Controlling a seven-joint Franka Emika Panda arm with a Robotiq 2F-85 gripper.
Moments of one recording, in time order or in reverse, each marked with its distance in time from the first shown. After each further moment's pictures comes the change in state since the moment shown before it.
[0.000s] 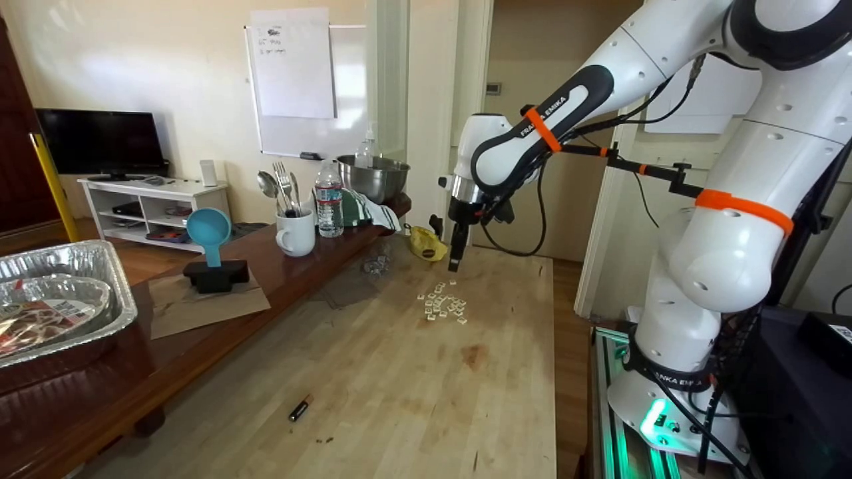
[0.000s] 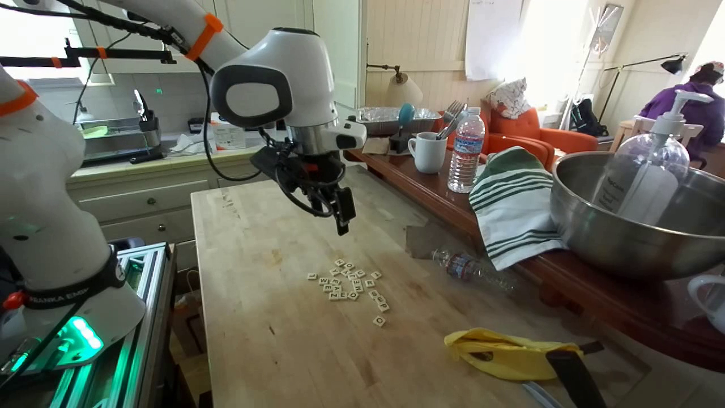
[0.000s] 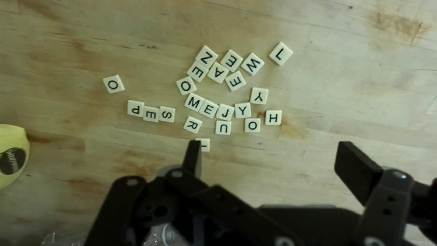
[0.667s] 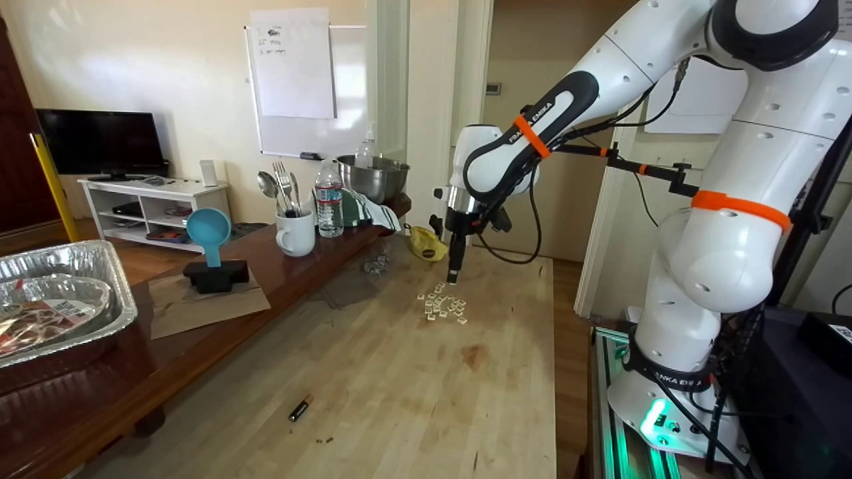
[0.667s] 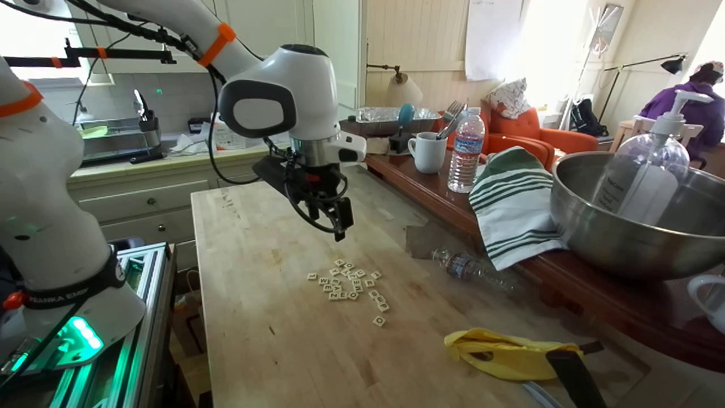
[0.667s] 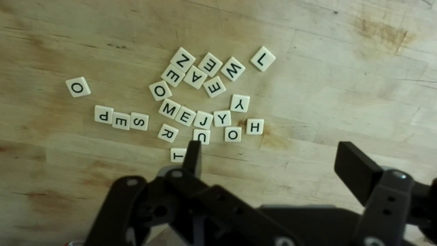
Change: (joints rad) arm 0.017 0.058 0.008 0.005 0.084 0.006 -0.080
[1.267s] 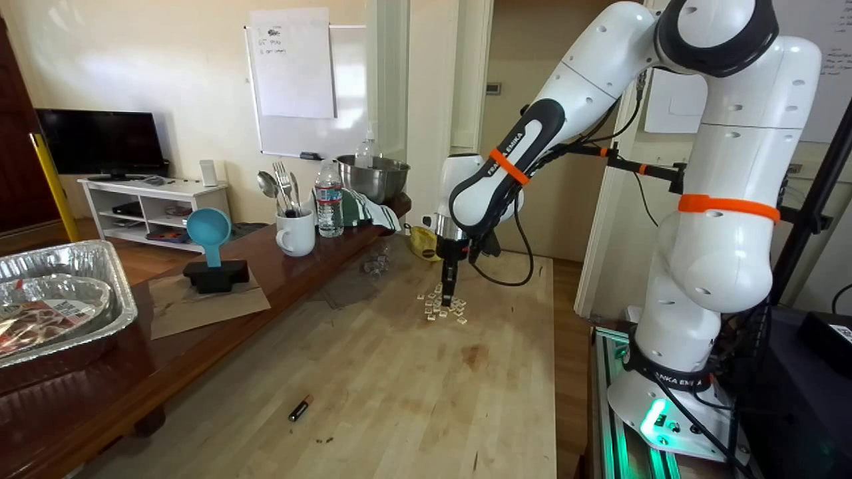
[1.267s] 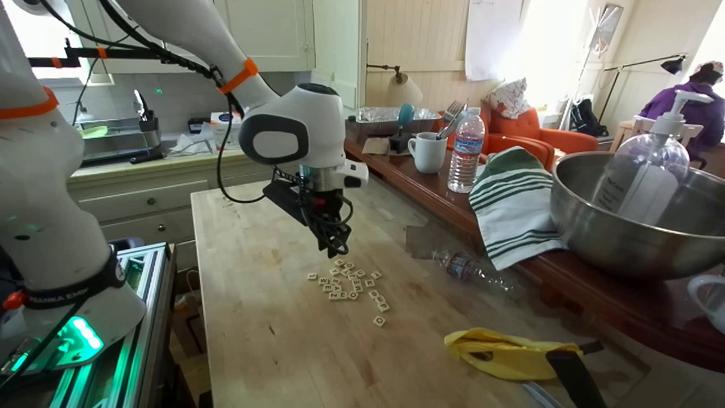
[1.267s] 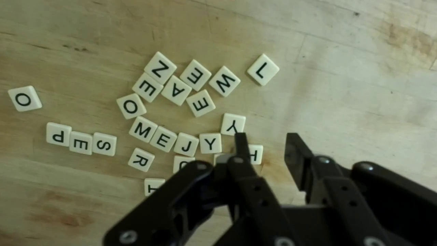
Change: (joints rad) arm -0.002 0.185 0.055 0.027 0.007 0.102 0.012
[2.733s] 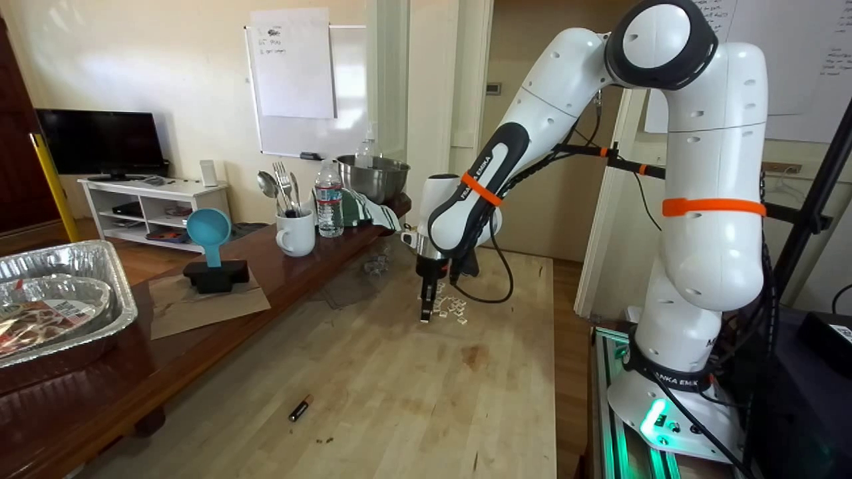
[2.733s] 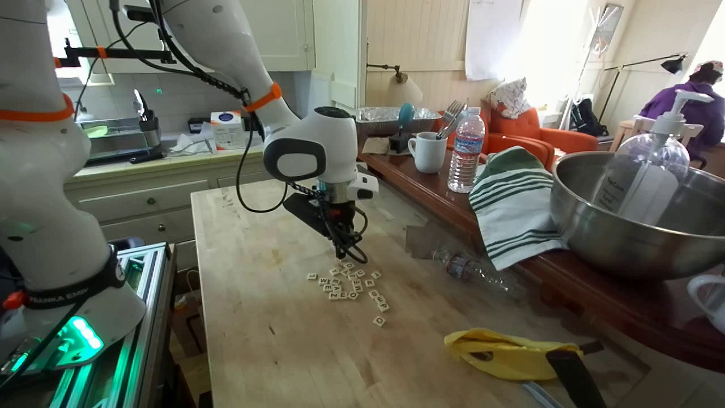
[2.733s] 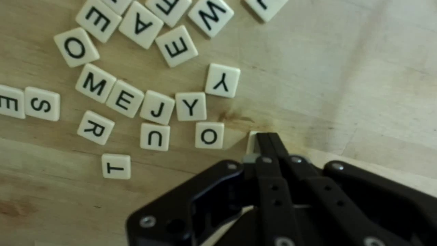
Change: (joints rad) arm -0.098 0.194 0.166 0.103 0.043 0.117 0.000
